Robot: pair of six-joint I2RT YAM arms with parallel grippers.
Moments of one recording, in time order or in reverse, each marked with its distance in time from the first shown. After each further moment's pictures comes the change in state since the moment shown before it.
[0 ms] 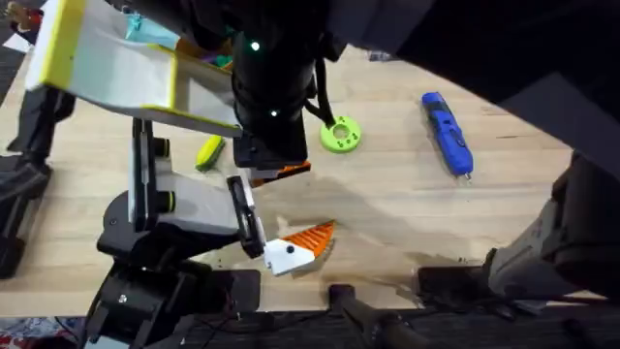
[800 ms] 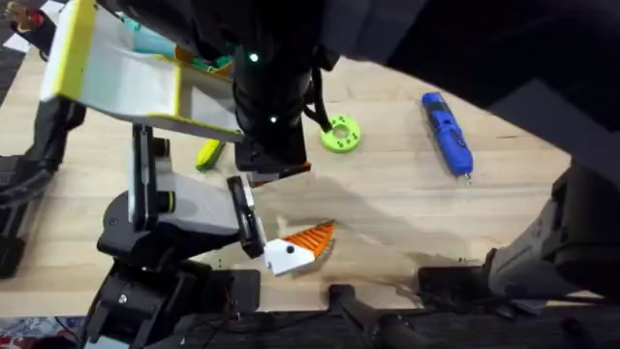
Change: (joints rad) left arm 0.000 0.000 0.000 0.000 0.000 0.000; right arm 0.001 0.000 -0.037 0.021 0.000 0.000
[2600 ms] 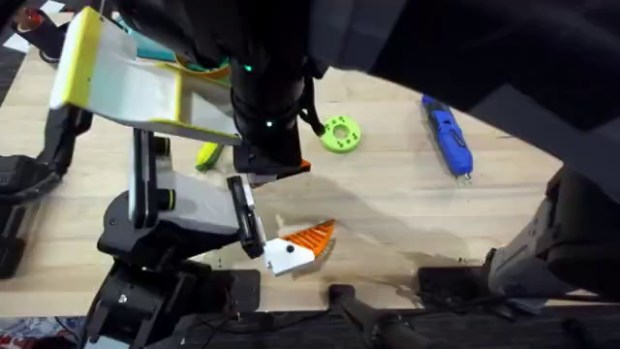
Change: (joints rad) left arm 0.000 0.001 0.000 -0.001 0.000 -0.015; right arm 0.000 0.015 -0.022 0.026 0.000 0.000
